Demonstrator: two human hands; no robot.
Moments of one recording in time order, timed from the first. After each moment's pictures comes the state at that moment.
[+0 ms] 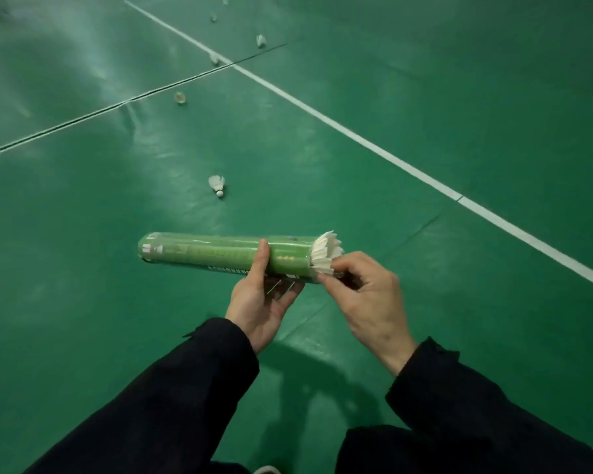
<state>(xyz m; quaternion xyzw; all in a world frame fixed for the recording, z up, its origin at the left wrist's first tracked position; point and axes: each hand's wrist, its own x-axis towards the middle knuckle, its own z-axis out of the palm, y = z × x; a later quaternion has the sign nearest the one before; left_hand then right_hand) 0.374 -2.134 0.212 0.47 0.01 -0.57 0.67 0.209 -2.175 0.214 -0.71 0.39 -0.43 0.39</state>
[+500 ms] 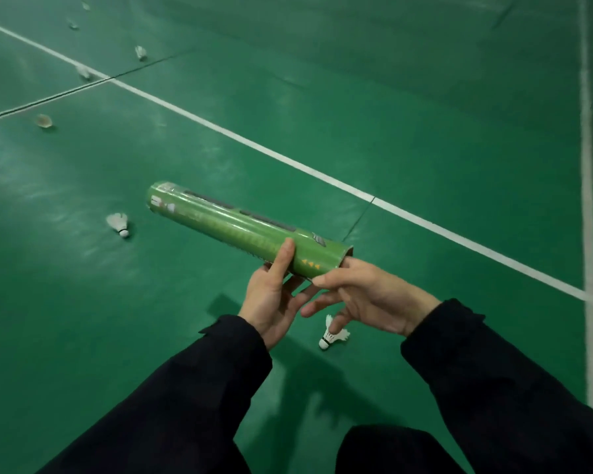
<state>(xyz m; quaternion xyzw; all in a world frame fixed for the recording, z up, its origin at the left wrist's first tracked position) 0.337 -2.233 0.209 0.41 -0.16 -0.71 0.55 0.174 -2.248 0.255 -0.47 0.37 -0.19 0.78</state>
